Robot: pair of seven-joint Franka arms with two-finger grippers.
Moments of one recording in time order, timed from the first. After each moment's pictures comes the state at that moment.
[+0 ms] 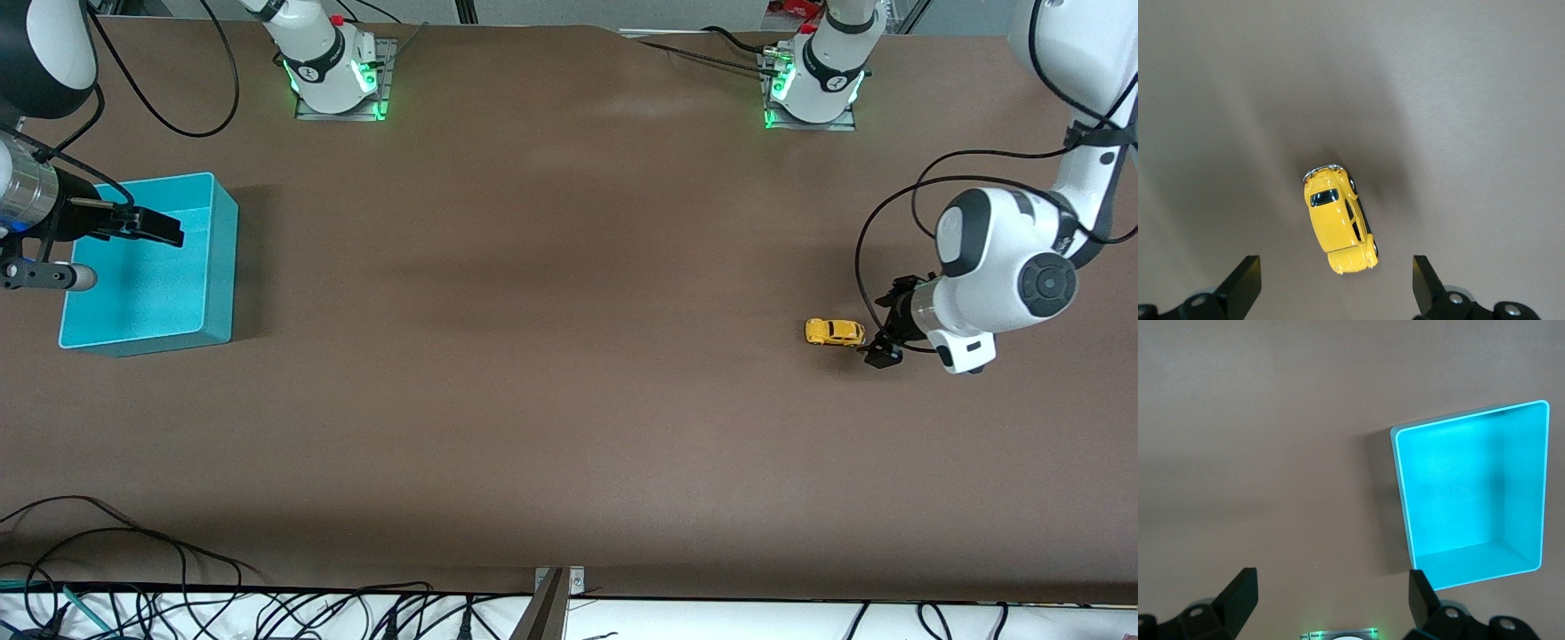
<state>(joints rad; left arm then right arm) 0.26 0.41 -0.26 -1.97 0.03 2.20 -1.28 0.00 0.13 -0.01 -1.60 -0.05 1.53 0.06</state>
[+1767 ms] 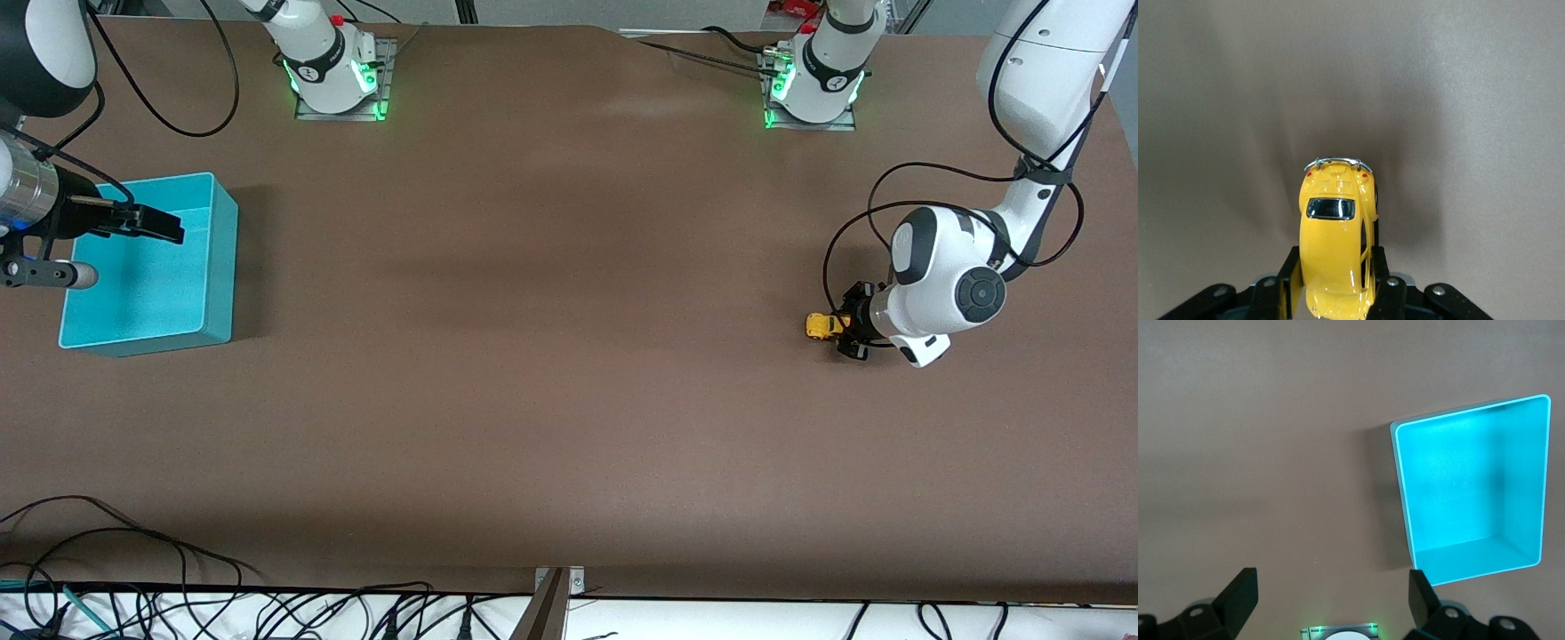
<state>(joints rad) 0.25 0.49 -0.27 -2.05 0.04 2.34 -1.49 0.00 0.12 -0.01 -1.60 -0.05 1.51 0.06</state>
